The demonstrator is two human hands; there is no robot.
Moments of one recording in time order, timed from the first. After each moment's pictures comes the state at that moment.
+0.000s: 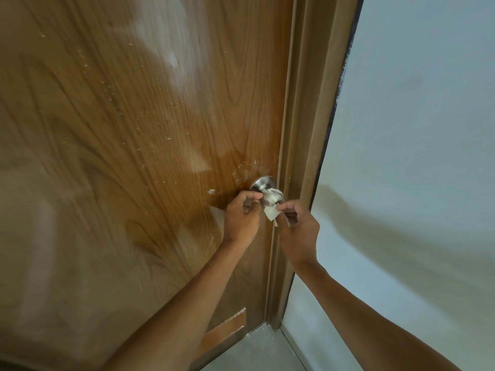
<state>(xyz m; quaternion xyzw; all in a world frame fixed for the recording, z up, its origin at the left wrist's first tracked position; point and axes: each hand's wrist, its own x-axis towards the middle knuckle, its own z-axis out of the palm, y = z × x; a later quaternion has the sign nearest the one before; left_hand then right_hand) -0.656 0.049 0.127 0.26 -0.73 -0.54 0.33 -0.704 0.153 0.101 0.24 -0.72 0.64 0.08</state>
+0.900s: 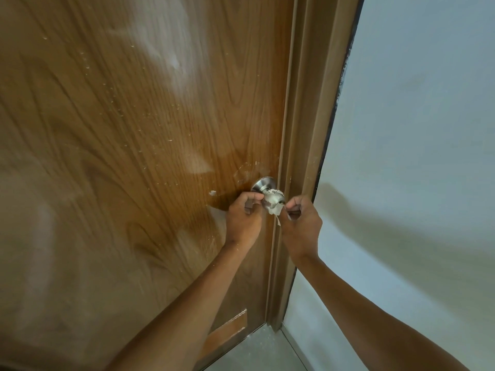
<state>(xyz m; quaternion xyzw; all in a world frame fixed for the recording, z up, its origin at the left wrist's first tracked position) -0.654 0.053 0.131 0.26 -0.72 -0.56 0.32 -0.708 0.146 0.113 0.18 -0.73 0.65 0.08</state>
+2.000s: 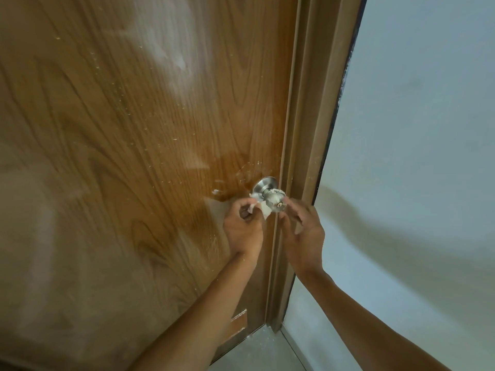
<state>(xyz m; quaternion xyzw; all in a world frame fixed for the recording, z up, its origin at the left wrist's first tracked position) -0.641 0.073 0.130 0.33 -0.60 -0.60 0.40 -0.689 0.163 0.107 0.27 -0.73 0.61 0.12</state>
